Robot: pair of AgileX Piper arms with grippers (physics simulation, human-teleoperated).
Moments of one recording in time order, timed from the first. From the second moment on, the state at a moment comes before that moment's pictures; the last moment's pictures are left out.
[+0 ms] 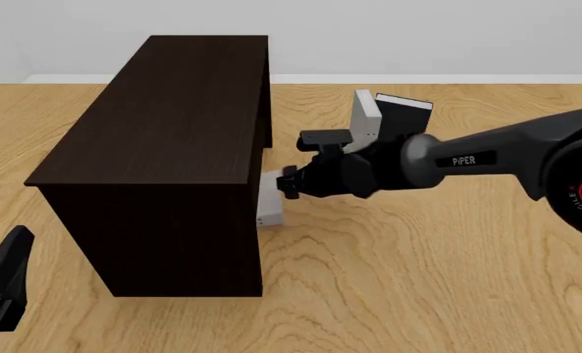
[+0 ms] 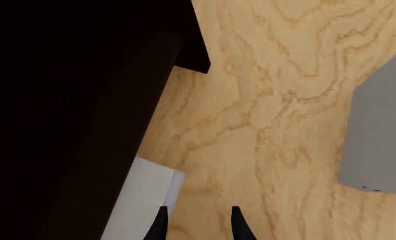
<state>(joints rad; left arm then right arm) 0.00 0.00 -0.01 0.01 0.00 0.57 2.04 -1.23 0.04 0.30</state>
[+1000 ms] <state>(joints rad) 0.00 0.00 -0.01 0.01 0.00 0.55 2.00 -1.22 0.04 0.22</state>
